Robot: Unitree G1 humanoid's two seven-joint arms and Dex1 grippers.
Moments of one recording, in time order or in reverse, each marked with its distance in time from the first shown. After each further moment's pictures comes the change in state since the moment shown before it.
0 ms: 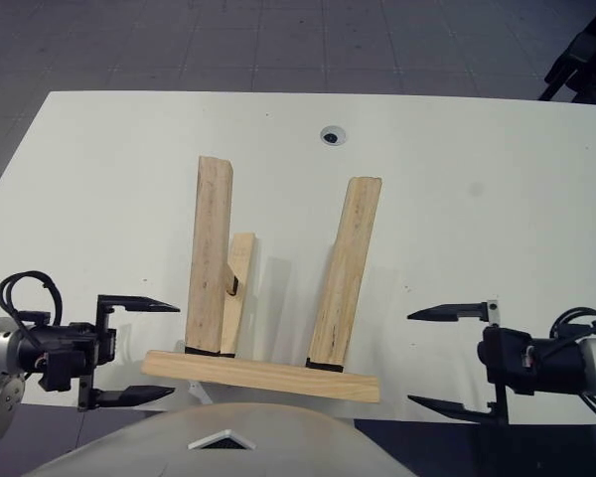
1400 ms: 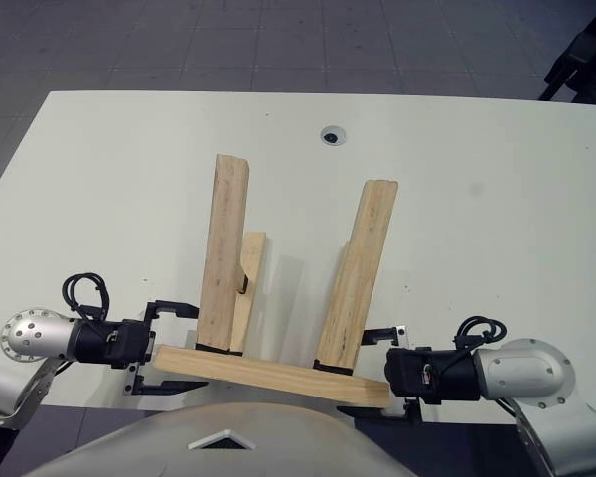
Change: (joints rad) left arm -0.091 0.037 -0.204 -0.022 0.125 0.336 0.151; right arm -0.043 0.020 0.375 -0.135 -0.108 0.015 -0.217
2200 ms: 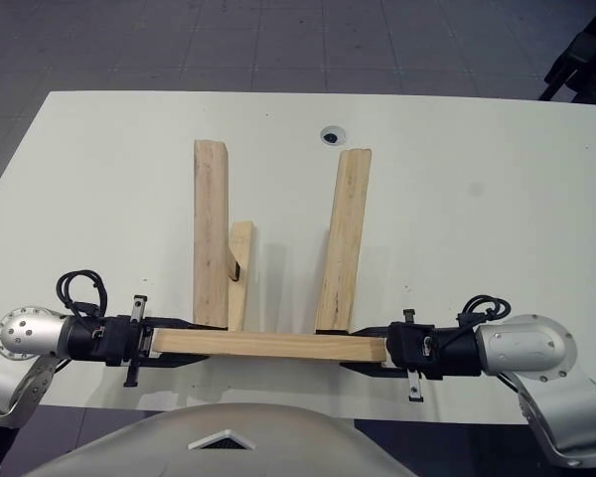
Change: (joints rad) left arm -0.002 -0.002 0.033 -0.020 -0.111 0.019 -0.024; right arm -0.147 -0.033 0.023 0.050 0.021 0.081 -0.023
